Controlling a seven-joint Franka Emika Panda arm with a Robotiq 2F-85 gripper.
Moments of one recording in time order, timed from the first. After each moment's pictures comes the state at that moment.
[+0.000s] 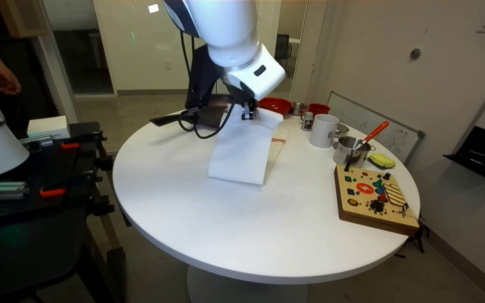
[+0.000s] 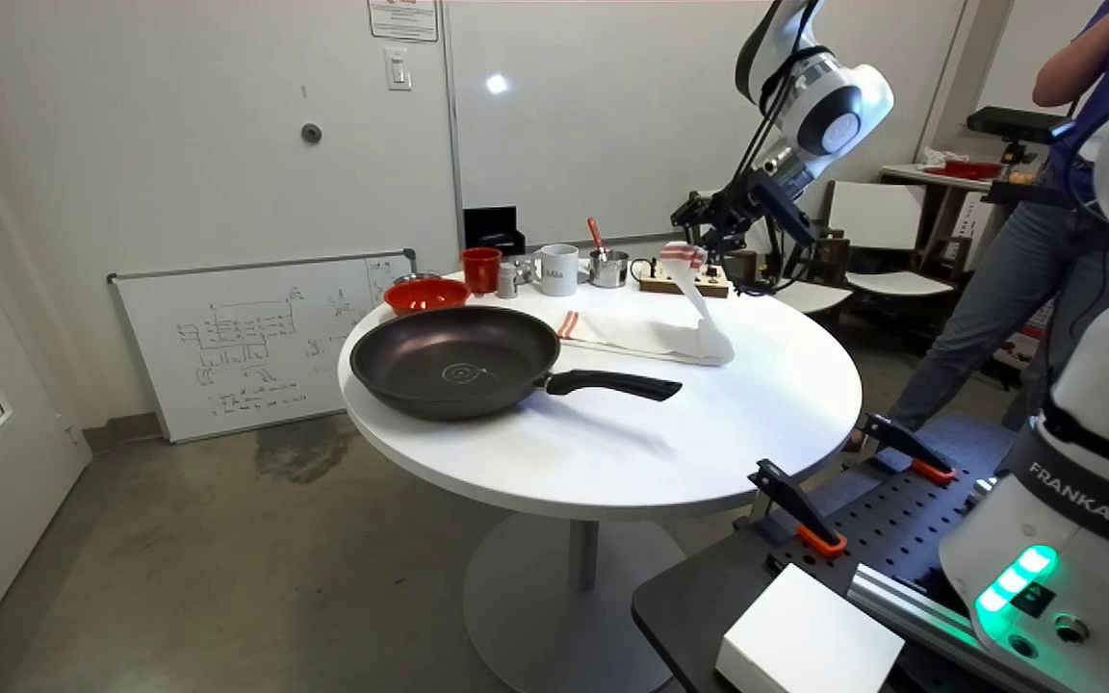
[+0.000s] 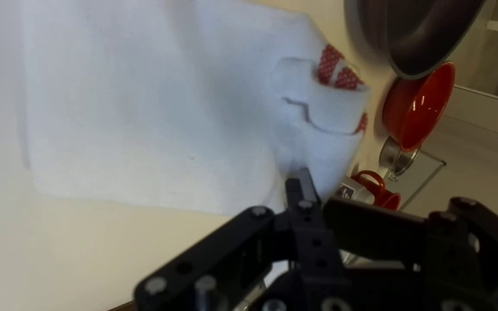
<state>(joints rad) -0.24 0.31 -0.16 -2.21 1.24 2.42 -0.89</state>
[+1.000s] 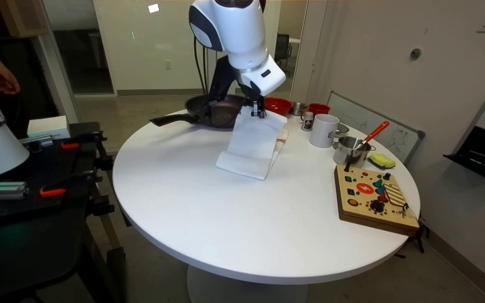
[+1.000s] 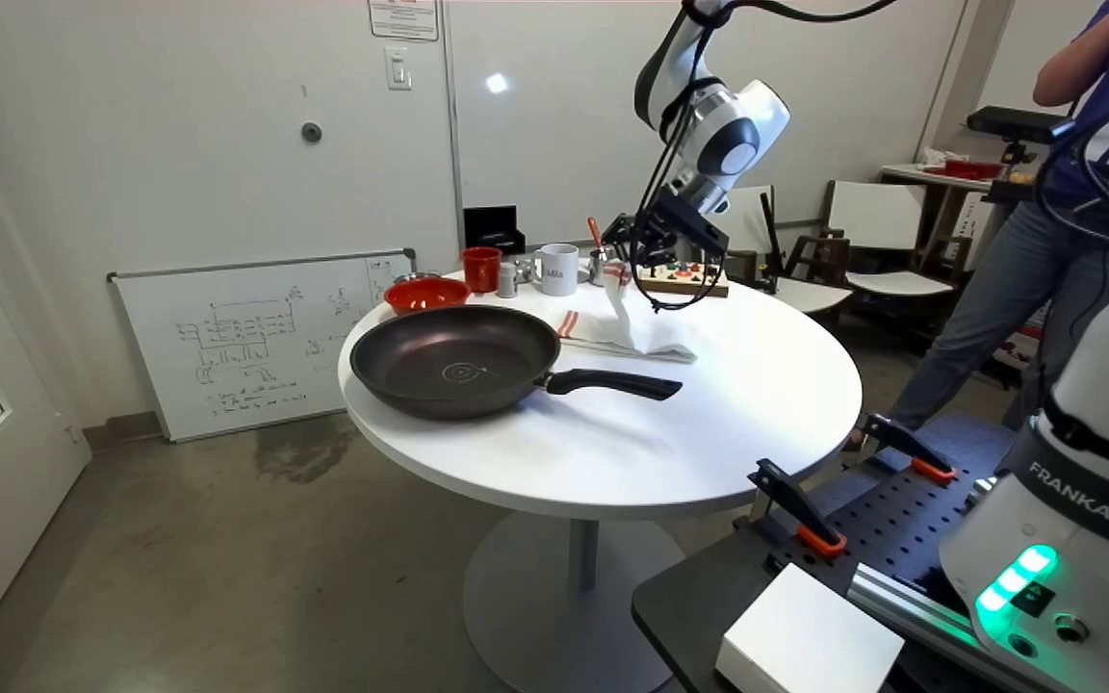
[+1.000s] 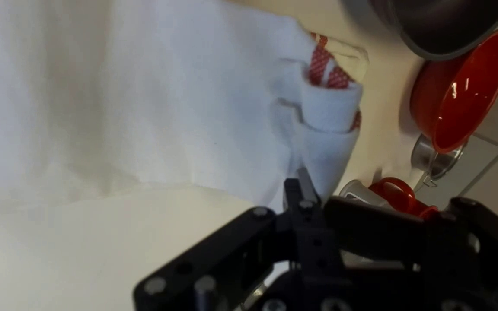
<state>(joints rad) -0.09 0.48 -0.05 -2.05 1.28 2.69 -0.67</state>
